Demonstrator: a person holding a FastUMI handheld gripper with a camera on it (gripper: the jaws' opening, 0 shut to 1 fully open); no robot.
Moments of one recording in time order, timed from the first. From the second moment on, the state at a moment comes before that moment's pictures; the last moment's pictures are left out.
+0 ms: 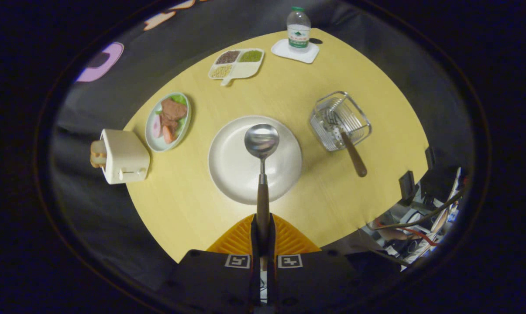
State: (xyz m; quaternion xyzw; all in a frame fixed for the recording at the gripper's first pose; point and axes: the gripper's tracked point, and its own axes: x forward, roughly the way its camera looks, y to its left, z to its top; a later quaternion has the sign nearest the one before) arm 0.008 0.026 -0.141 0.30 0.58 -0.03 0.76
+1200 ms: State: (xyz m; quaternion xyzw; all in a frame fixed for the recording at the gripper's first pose) arm 0.048 -0.047 -0.198 0.46 0.64 -0.08 0.62
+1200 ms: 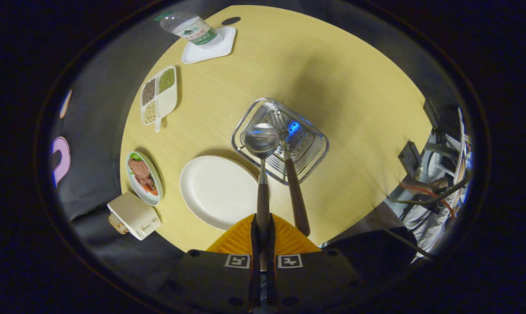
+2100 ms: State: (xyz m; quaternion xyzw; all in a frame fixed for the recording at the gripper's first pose) arm 0.055 -0.048 -0.179 0.46 0.60 -0.08 0.65
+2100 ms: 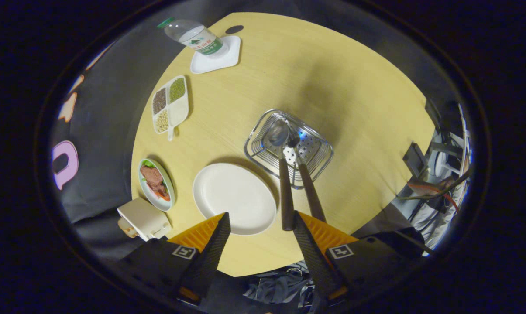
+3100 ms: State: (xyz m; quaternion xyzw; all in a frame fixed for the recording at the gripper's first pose) arm 0.022 -0.080 -0.125 0.26 0.39 -0.10 0.88
